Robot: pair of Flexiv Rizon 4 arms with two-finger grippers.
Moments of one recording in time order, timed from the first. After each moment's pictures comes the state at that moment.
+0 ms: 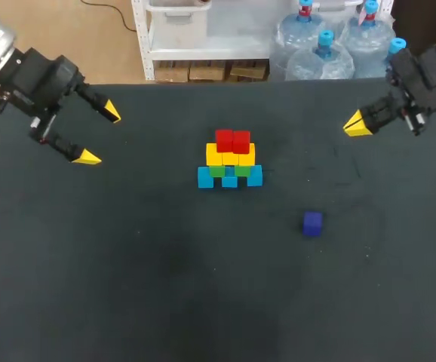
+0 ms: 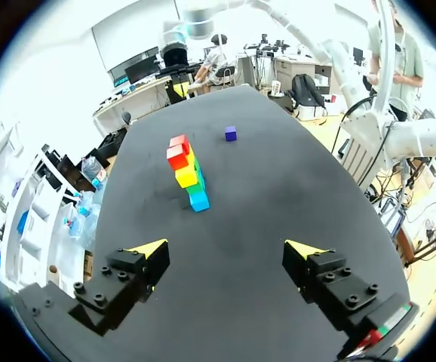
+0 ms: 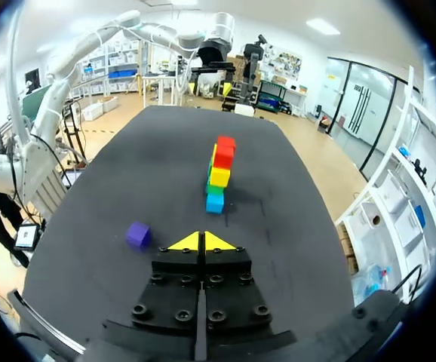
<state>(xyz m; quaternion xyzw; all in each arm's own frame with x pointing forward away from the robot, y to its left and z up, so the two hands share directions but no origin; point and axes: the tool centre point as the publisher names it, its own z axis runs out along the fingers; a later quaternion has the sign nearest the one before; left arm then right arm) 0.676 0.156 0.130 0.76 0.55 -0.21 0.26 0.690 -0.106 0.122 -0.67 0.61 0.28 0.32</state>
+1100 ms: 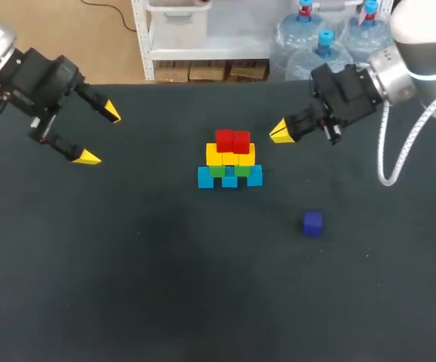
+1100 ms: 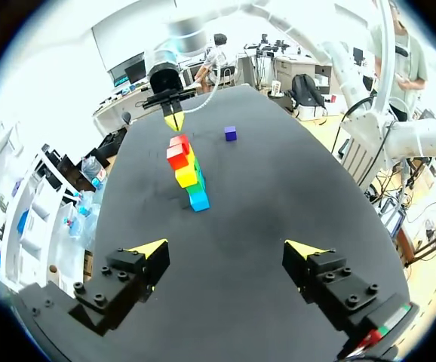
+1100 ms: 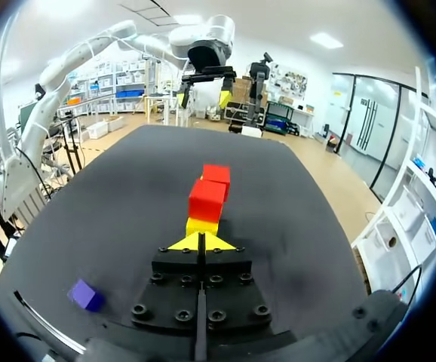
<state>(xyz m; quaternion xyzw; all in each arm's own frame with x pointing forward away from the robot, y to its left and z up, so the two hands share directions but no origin) 0.676 0.156 0.130 0.76 0.55 -0.21 0.26 0.721 0.015 0.084 -0.67 0.57 0.33 0.34</state>
